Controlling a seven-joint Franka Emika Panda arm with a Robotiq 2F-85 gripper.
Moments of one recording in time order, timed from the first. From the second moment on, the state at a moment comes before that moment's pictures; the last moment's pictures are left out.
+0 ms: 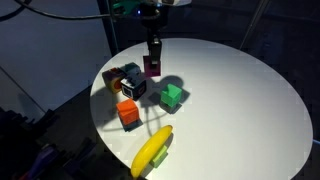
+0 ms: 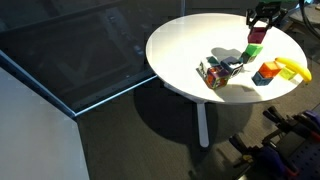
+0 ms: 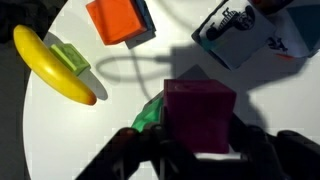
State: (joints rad) arm -0.17 0.36 -0.25 -1.93 0.06 2.20 0.46
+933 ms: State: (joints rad) arm -0.21 0.47 -0.29 -1.83 0.09 2.20 0.60
